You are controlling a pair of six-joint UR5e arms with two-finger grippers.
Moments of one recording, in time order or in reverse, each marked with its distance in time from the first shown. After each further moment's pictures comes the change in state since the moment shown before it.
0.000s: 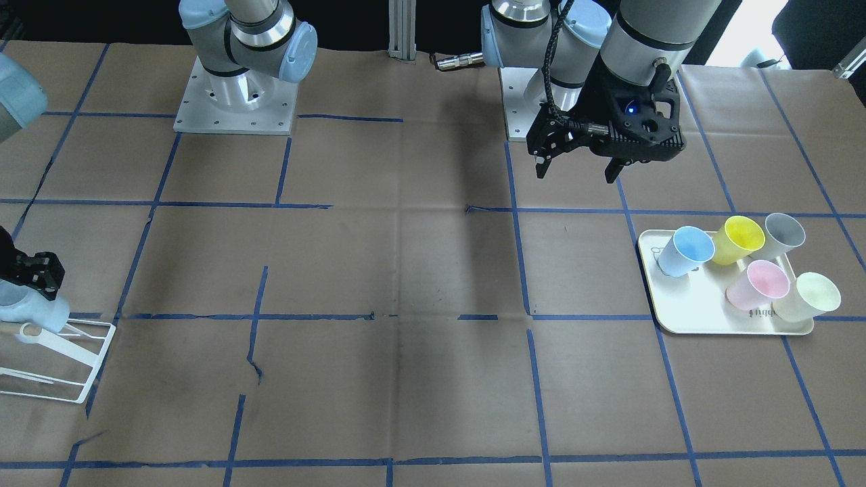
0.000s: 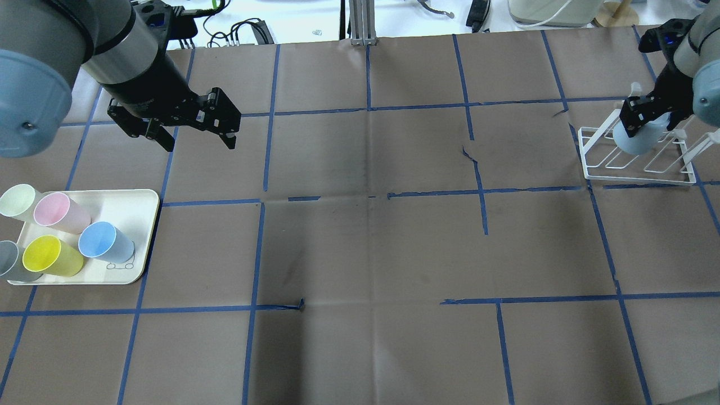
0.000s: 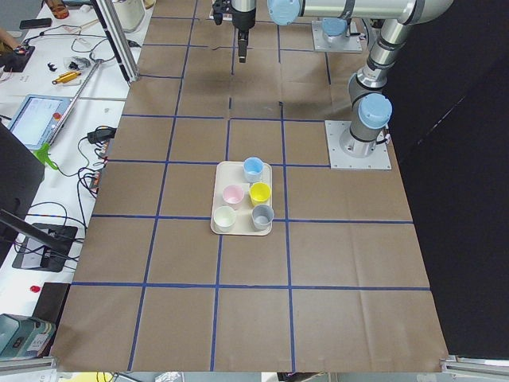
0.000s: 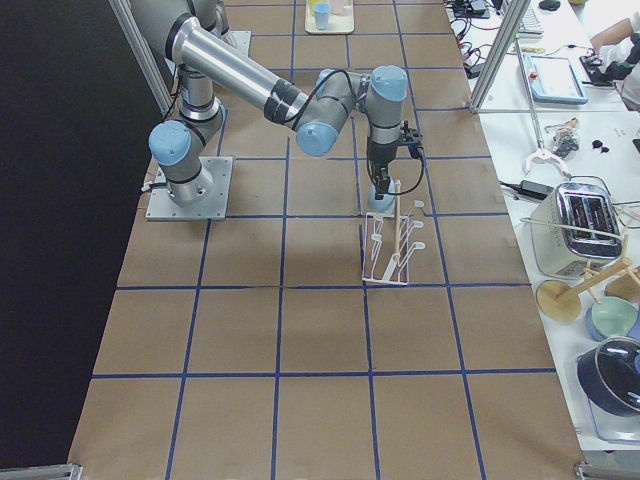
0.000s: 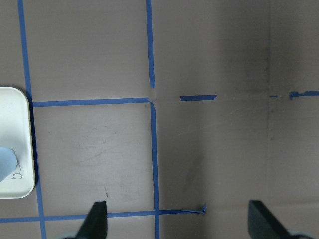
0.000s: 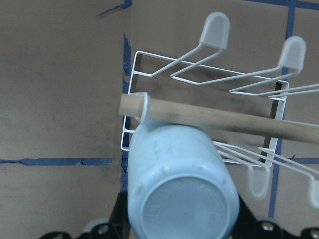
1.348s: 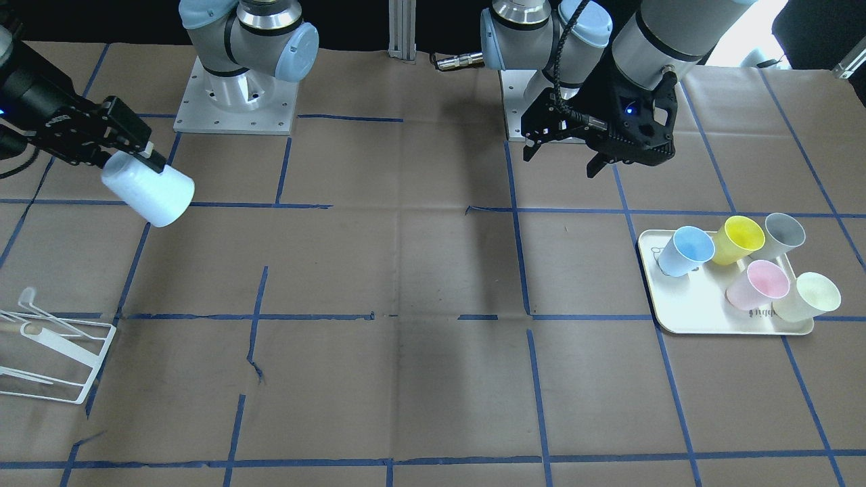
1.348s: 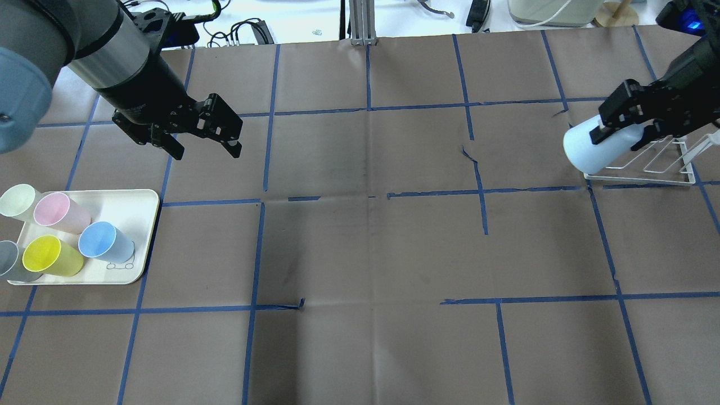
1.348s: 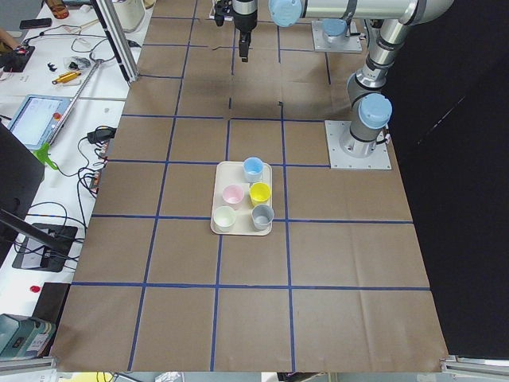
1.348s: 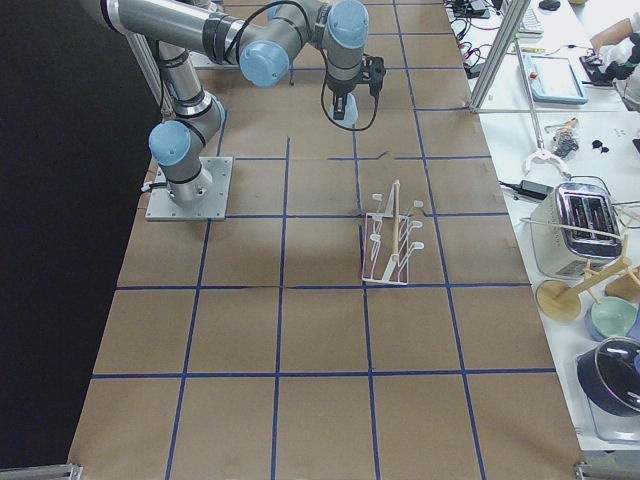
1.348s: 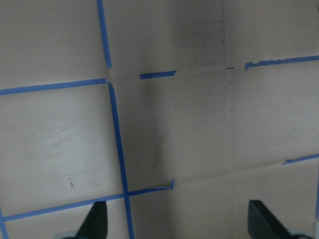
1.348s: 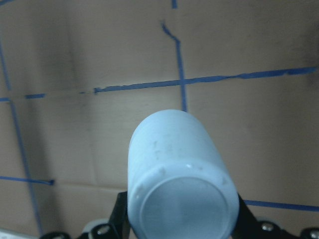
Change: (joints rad) left arm 0.075 0.007 0.000 -0.145 -0.213 0.168; right arm 0.006 -0.280 -0.032 0.641 0.596 0.135
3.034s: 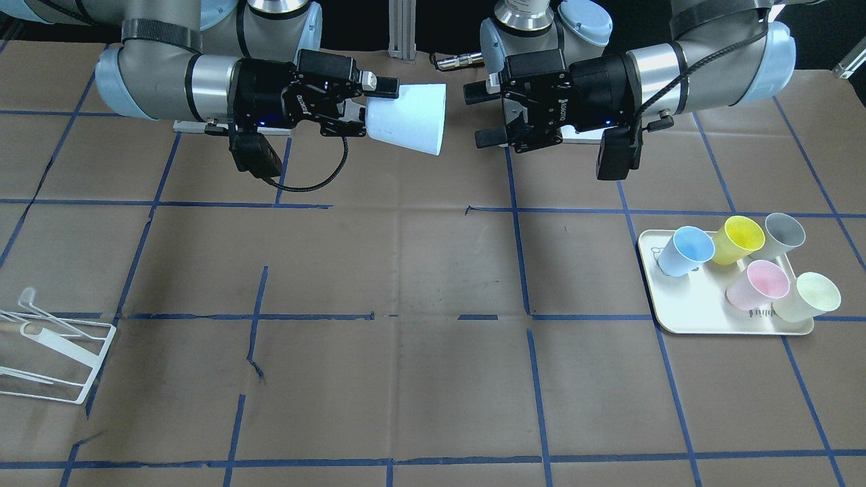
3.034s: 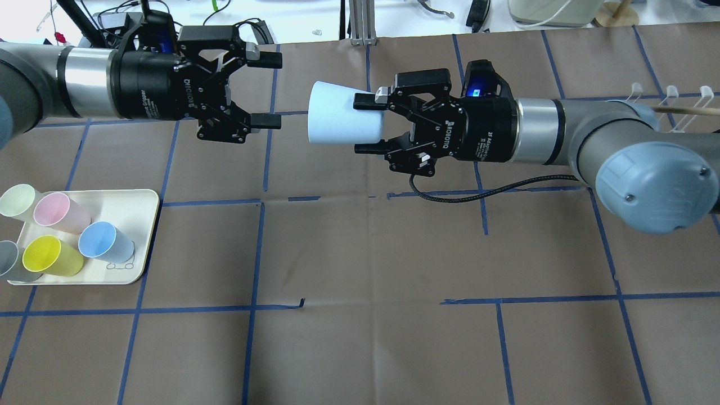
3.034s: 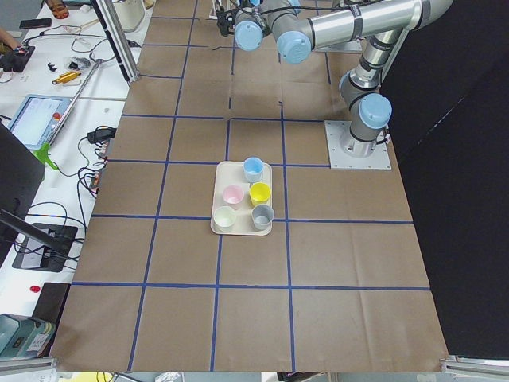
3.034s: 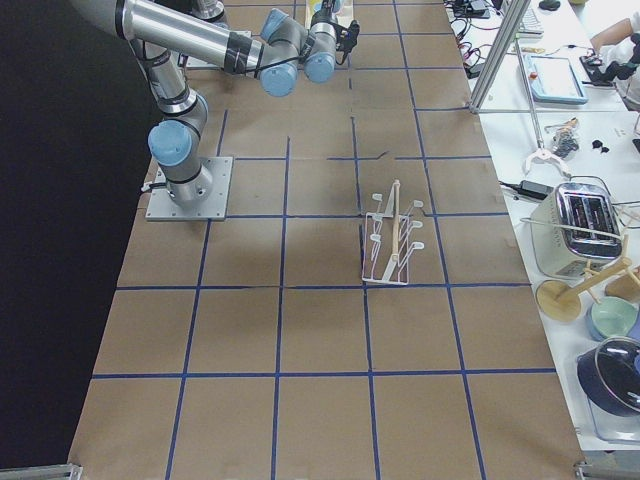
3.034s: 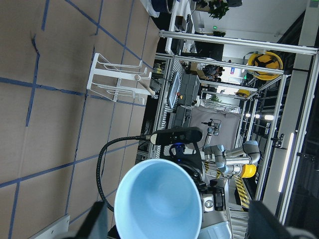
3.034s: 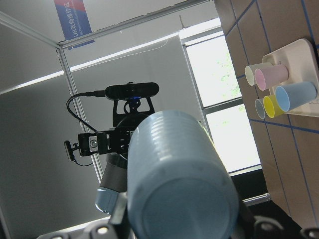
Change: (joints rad) left arm 0.161 0.009 -0.139 -0.316 -1.029 0.208; right arm 0.331 -0.005 0.319 0.075 1.143 0.006
